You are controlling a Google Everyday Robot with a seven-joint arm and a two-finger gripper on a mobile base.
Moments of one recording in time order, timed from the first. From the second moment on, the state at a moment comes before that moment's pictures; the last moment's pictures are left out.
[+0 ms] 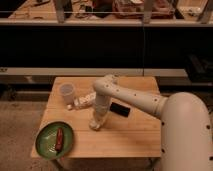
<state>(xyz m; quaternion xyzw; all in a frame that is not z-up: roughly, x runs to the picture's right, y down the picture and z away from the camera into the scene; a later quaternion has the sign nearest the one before) -0.057 0.182 0.845 -0.37 -0.28 -0.37 0.81</state>
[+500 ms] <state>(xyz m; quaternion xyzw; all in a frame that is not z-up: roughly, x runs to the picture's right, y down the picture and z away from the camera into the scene) -0.074 0.219 0.782 -0.37 -0.30 -0.46 0.75</state>
